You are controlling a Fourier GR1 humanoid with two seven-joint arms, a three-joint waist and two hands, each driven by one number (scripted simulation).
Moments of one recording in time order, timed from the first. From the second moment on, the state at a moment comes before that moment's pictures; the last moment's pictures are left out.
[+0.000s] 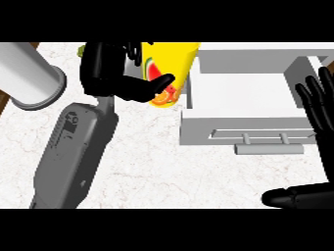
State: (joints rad) left arm -0.74 0.00 -0.03 -1.32 0.21 0.16 -0.19; right arm -0.08 -0.08 -0.07 -2.09 -0.15 0.13 0.17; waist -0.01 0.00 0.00
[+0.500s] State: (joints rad) left arm -0.96 0.00 -0.05 -1.10 0.20 0.23 -0.15; right arm -0.10 -0.10 -0.09 -2.06 -0.16 0.14 0.17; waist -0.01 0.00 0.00
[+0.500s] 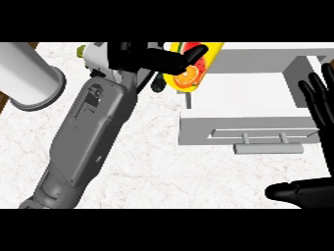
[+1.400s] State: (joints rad) left arm -1.23 0.00 -0.23 -0.59 0.43 0.37 -0.32; right arm -0.11 -0.10 -0.09 -2.03 -0.16 0.16 0.14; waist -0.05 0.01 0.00
